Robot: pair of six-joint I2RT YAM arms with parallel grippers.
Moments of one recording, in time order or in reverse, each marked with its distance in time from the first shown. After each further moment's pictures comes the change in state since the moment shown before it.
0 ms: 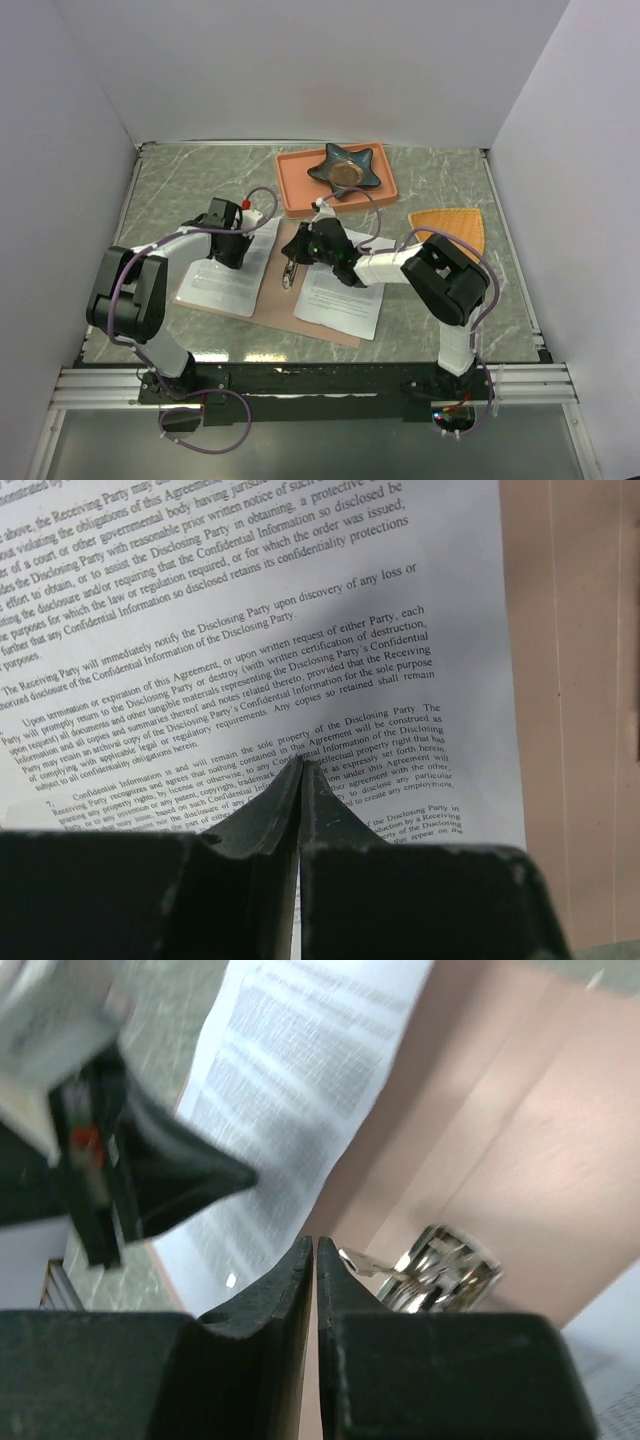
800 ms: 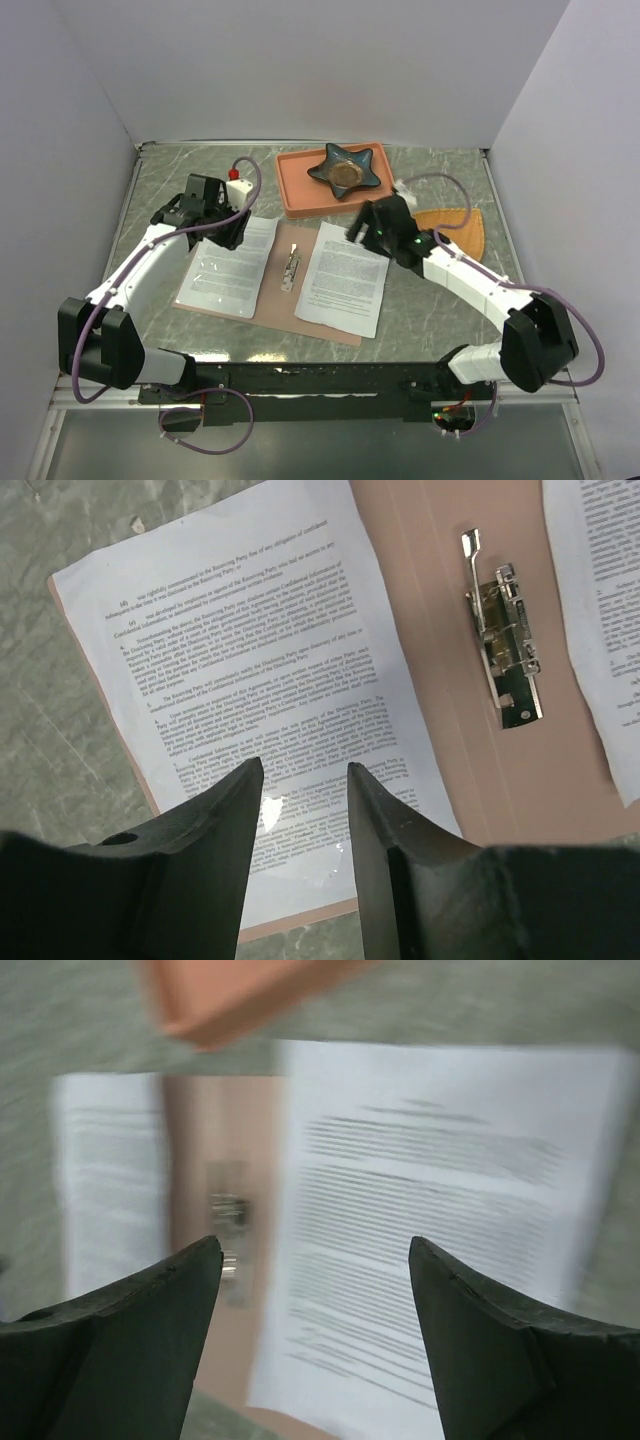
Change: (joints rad) left arm -0.001 -0.277 0.174 -0.244 0.027 0.000; right arm -0.209 -0.526 0.026 -0.808 0.203 0.021
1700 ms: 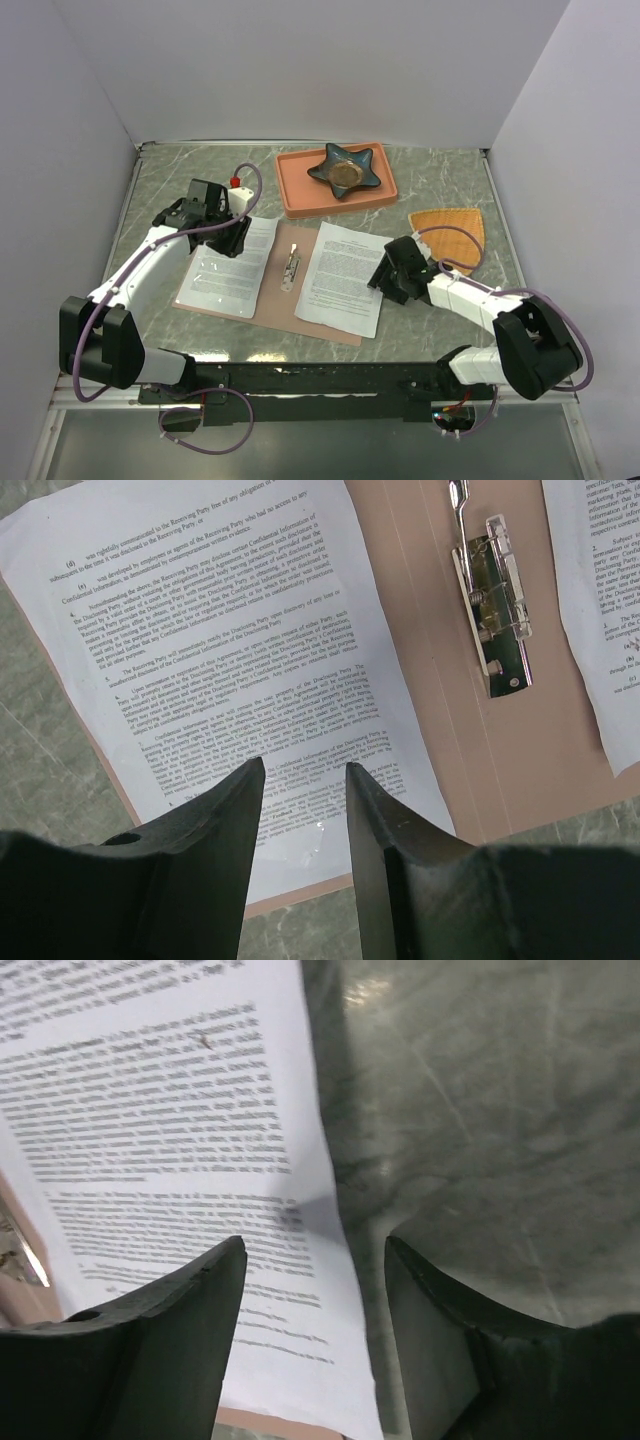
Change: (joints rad) left arm -0.001 0.000 -0.025 -0.040 0.030 -0.007; right arm -0.106 -0.065 -0.403 -0.037 -0.075 0.171
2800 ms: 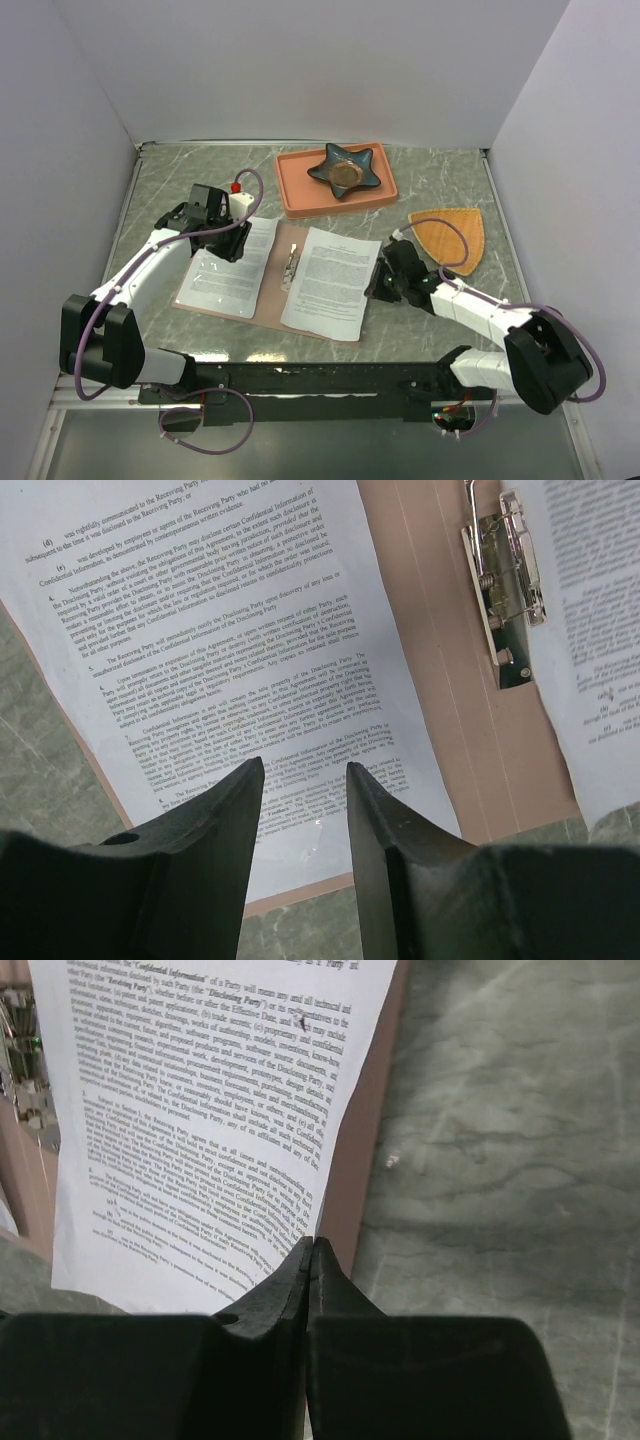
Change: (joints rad) left arm 0.000 0.002 -0.045 0.023 -0.005 0.001; right arm 0.058 -0.096 -0.052 0.103 -0.141 -0.223
